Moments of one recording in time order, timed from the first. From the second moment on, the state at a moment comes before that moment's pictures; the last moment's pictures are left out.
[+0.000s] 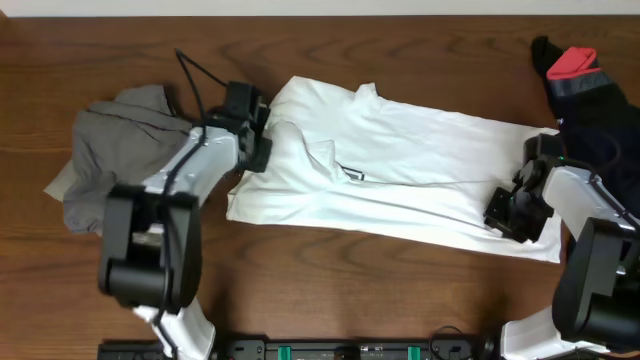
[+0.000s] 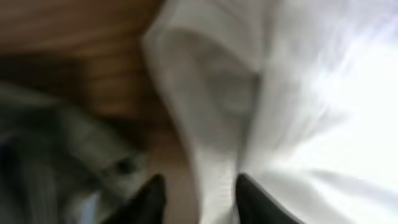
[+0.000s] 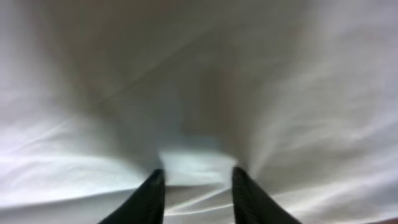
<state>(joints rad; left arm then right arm) -0.19 1.86 1.21 -0.61 -0.09 0.08 -0.23 1.71 0.91 -0.85 -0.04 0.33</state>
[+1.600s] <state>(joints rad) -0.23 2.19 2.05 -0.81 0.40 -0.01 -0.38 2.07 1.65 -0.93 -0.51 0.11</state>
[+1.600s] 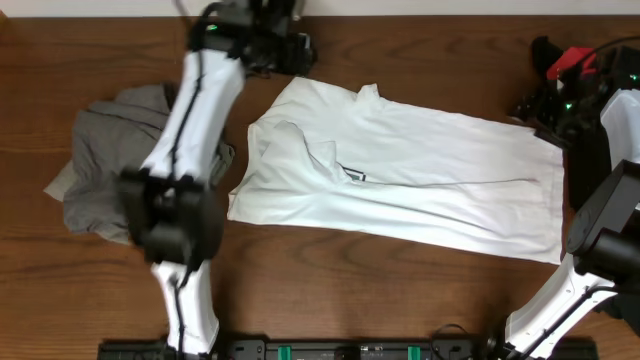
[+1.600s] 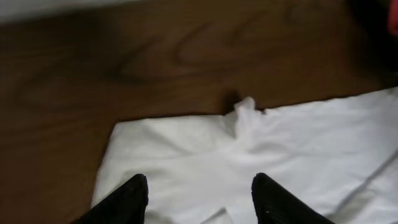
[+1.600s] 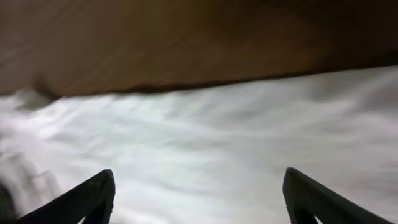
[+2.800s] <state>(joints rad) -0.27 2.49 2.10 -0.86 0.22 0.11 -0.28 1.54 1.65 -1.15 -0.54 0.02</state>
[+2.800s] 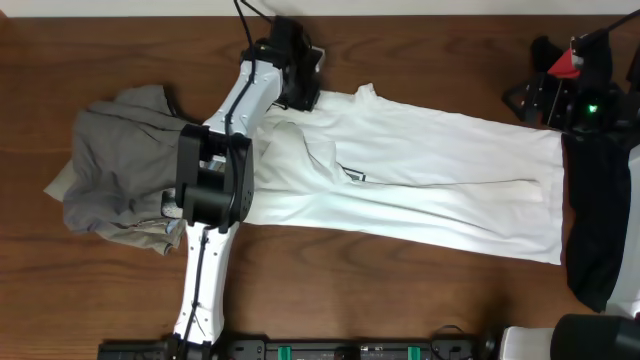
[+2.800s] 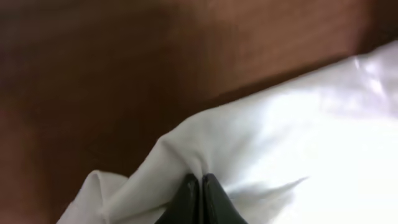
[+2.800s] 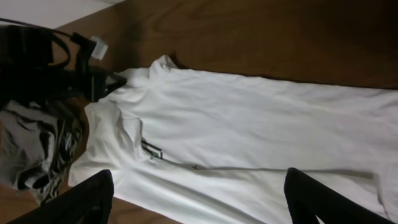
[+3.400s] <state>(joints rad) -0.34 2.31 2.10 -1.30 0.18 0.11 -0.28 1.54 1.65 -1.17 -0.52 0.00</state>
